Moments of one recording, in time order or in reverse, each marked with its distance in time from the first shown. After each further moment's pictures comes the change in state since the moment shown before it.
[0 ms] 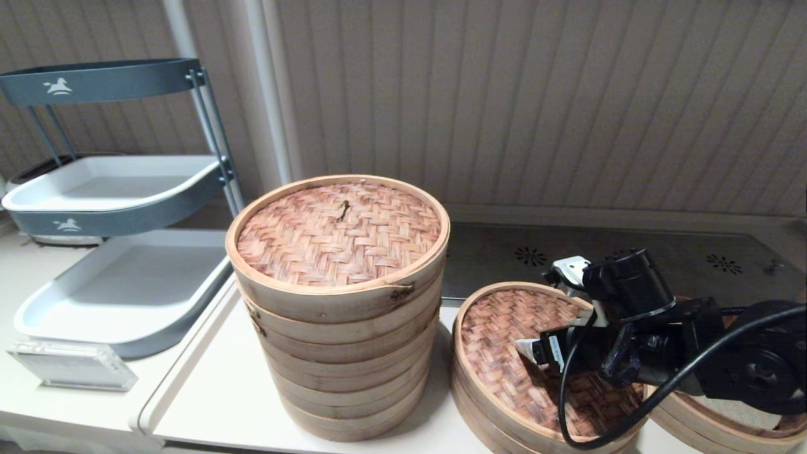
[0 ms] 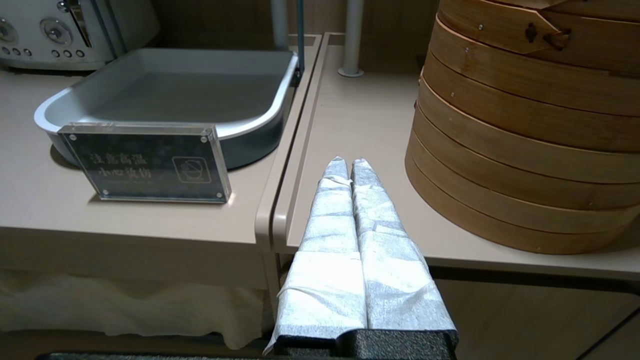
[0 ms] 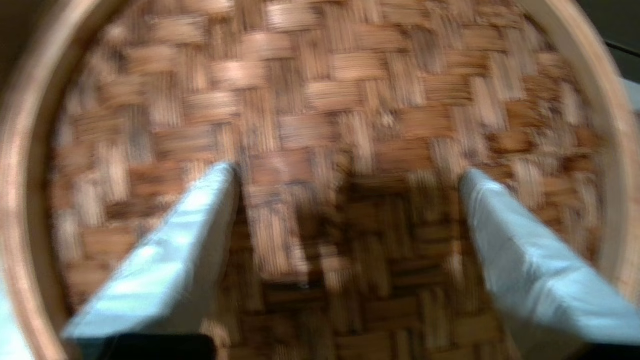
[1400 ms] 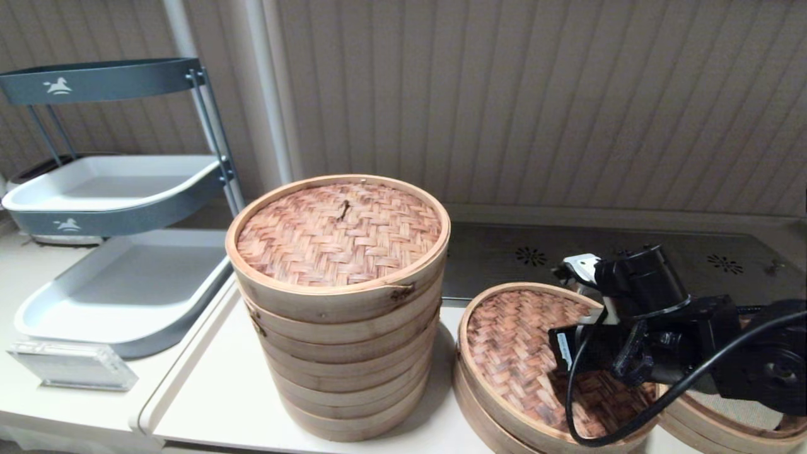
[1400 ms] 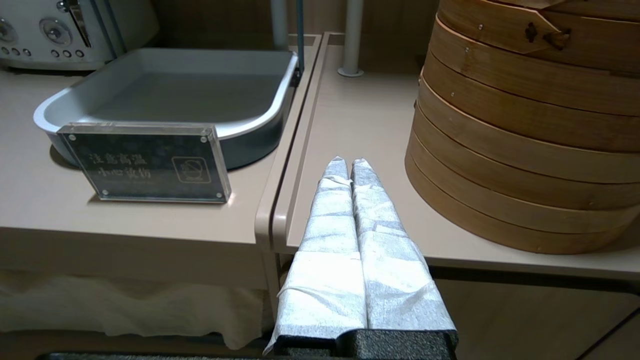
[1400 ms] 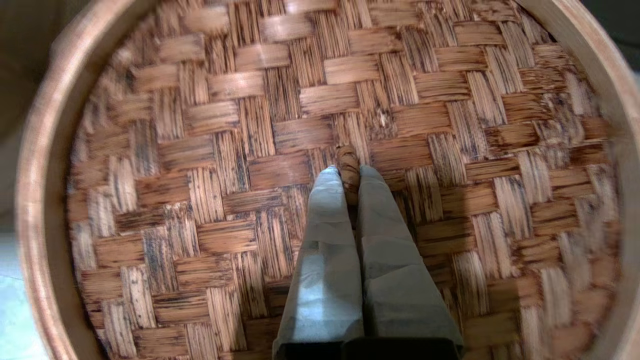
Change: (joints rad) left arm 0.000 0.000 0.000 0.000 0.001 0.000; right arm -0.017 -0.049 0.007 0.006 0.000 0.026
